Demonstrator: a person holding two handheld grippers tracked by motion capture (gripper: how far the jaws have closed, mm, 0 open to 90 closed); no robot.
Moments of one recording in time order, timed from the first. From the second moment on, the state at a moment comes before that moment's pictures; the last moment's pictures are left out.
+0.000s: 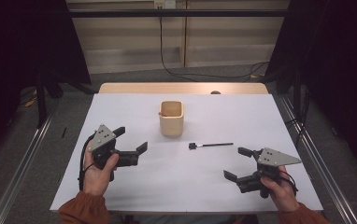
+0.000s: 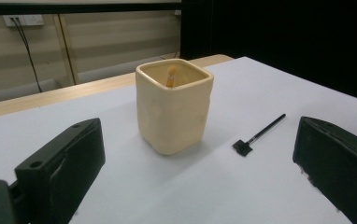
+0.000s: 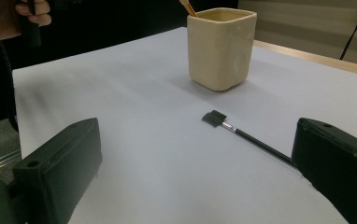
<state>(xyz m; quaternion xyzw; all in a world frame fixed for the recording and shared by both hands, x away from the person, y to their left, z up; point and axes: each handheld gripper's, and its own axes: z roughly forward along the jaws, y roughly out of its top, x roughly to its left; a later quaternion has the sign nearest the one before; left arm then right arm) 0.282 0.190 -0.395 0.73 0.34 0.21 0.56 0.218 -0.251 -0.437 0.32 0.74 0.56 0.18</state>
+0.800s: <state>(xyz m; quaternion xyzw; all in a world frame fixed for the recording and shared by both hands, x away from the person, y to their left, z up) 0.242 0.211 -0.416 0.71 0.35 0.20 0.57 0.218 -0.253 -0.436 0.33 0.74 0.56 0.18</state>
